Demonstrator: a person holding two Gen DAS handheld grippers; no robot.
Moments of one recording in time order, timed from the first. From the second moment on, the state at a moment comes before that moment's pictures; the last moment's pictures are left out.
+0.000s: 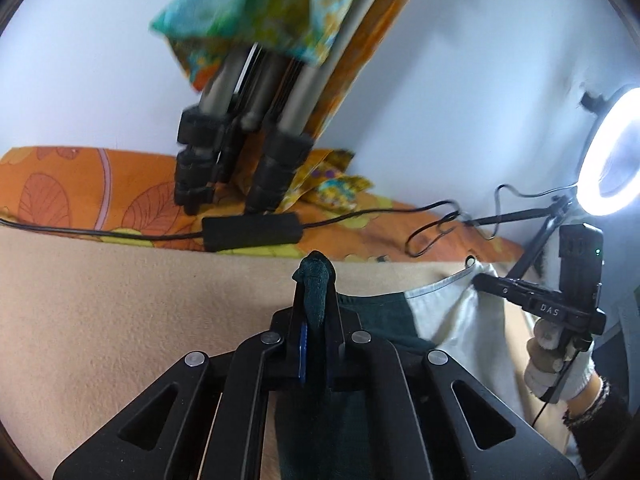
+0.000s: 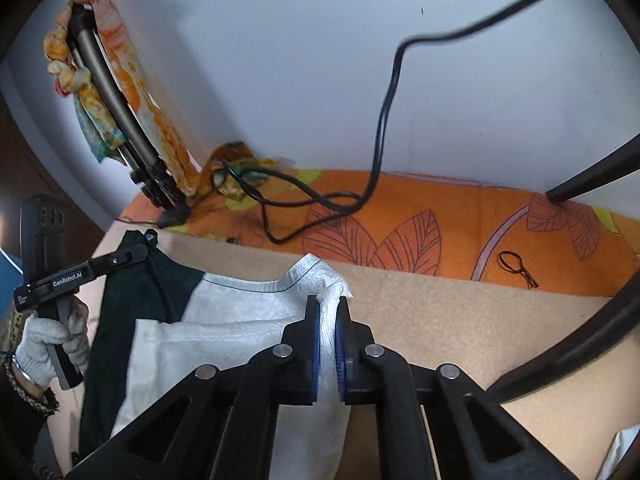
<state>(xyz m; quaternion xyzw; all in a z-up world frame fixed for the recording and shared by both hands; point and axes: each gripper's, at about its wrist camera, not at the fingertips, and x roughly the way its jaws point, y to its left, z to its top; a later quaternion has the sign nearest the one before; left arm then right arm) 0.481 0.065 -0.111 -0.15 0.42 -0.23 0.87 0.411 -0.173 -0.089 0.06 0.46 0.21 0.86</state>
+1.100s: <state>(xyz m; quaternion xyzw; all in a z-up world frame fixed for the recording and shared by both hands) 0.205 0.055 -0.034 -0.09 0.37 -0.29 0.88 0.120 -0.176 0.014 0.01 0.39 0.26 0.88</state>
